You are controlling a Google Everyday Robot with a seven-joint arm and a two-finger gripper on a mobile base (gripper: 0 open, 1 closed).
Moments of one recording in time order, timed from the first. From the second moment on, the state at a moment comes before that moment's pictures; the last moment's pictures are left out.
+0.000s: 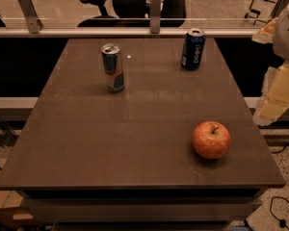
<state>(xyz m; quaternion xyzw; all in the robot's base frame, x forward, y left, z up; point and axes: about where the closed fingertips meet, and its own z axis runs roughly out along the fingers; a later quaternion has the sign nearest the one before) 0.438 -0.215 0.984 -0.60 0.78 -0.04 0.17</state>
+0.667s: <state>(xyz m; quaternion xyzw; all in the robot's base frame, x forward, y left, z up) 0.442 -0.210 0.988 -0.61 0.77 -0.05 0.18</state>
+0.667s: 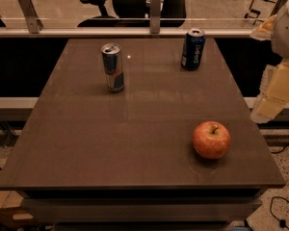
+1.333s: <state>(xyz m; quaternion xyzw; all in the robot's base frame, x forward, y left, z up) 0.448 -0.200 0.997 -0.61 0.76 -0.05 0.23</state>
